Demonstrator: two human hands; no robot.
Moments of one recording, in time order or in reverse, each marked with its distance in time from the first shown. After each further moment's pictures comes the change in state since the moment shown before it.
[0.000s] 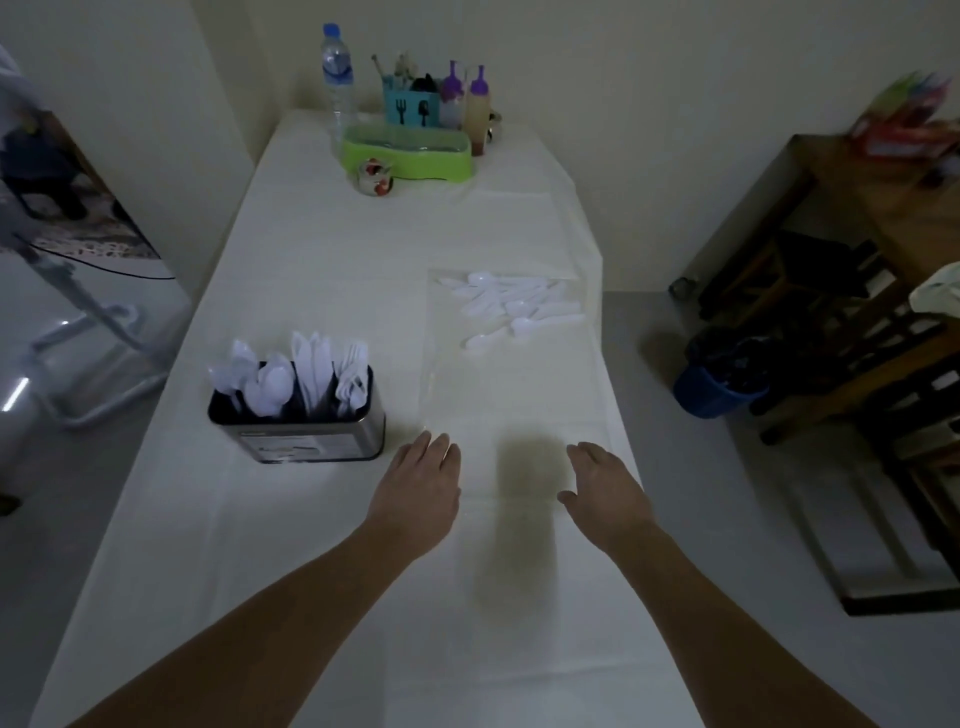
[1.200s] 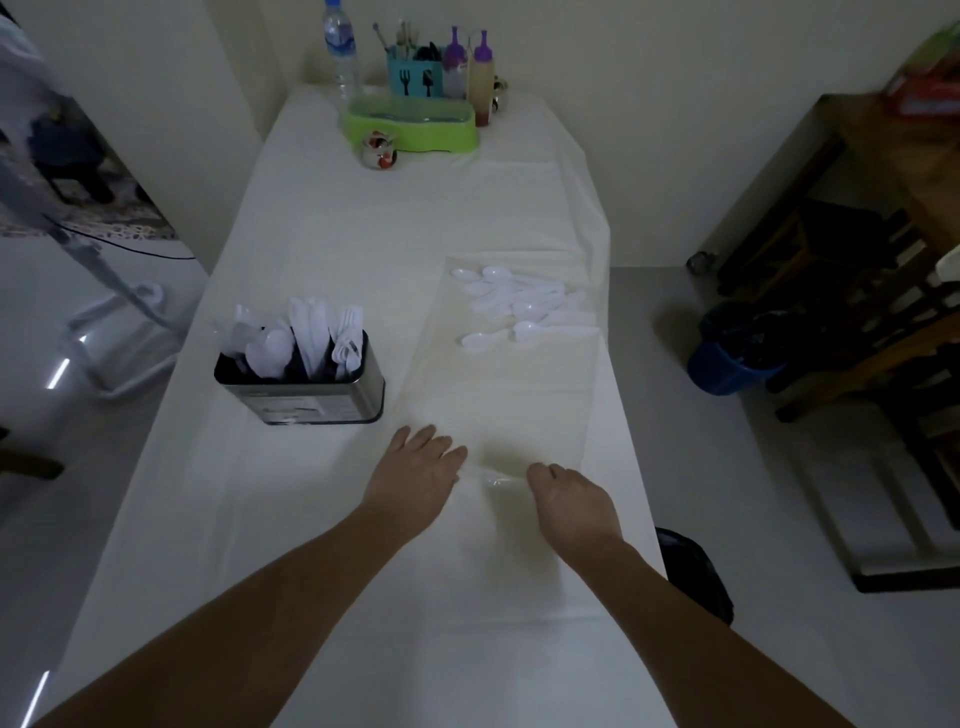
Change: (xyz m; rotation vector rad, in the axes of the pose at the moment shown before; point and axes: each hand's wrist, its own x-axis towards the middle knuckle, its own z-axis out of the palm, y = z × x) left_hand -0.021 0.015 0.016 0.057 0.067 0.114; right_hand -0.045 -0.007 0.044 -0.194 0.145 -0.219
